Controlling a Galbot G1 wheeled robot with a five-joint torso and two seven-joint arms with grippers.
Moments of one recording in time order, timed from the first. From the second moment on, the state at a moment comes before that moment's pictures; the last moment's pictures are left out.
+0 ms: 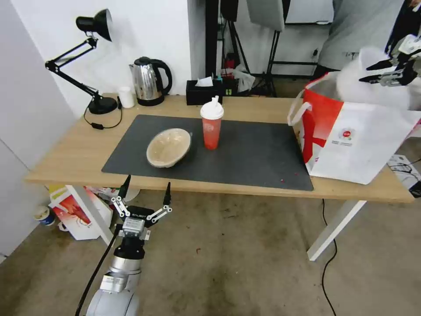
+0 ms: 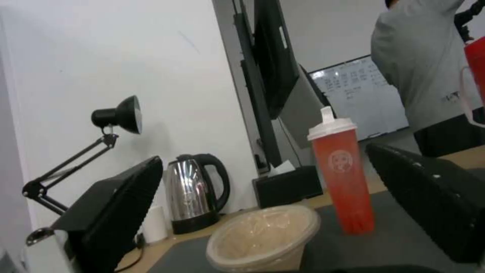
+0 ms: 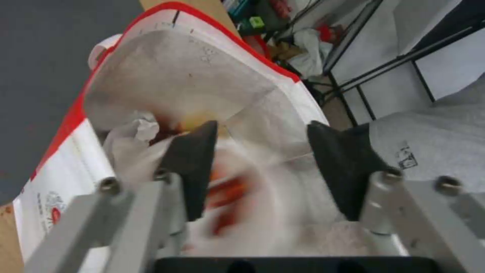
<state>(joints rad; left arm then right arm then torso) 1.64 -1.39 -0.48 -2.04 0.09 -0.61 -0.05 -1.49 -0.38 0.99 1.48 0.96 -0.20 -0.60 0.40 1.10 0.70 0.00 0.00</state>
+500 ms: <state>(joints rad) 1.64 -1.40 -0.48 -2.03 0.09 -0.61 -0.05 -1.50 -0.39 0.99 1.49 0.96 -0.21 -0.60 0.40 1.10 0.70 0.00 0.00</state>
